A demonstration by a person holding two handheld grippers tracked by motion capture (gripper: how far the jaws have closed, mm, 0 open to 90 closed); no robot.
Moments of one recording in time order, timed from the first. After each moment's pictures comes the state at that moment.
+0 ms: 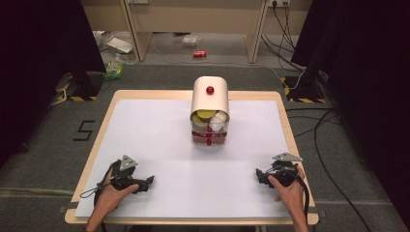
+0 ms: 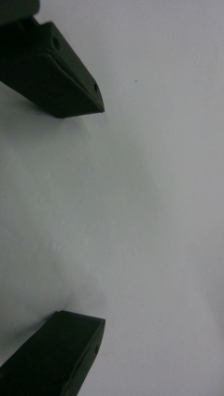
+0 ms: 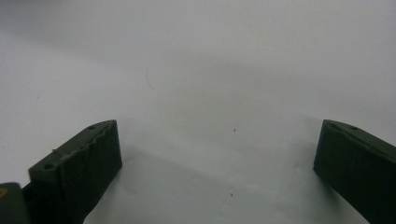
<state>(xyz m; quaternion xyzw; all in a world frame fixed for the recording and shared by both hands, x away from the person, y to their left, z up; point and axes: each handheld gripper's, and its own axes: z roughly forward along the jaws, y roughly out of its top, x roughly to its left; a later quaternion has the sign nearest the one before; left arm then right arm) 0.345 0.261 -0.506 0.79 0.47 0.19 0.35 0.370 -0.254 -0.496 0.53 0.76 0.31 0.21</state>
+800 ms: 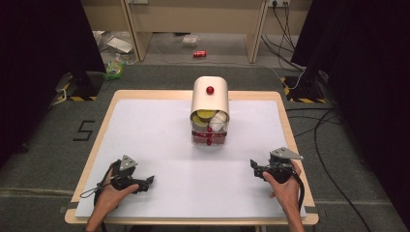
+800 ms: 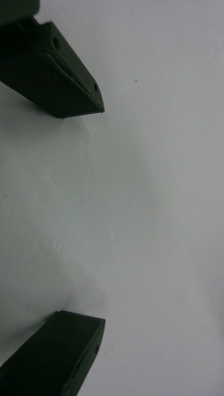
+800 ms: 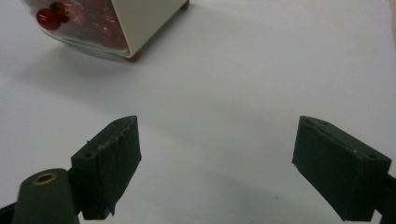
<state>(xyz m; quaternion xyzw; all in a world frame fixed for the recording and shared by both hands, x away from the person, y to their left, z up) 0.345 0.261 -0.506 0.79 0.47 0.19 0.35 0.367 -0.230 -0.462 0.49 0.74 0.39 0.23</state>
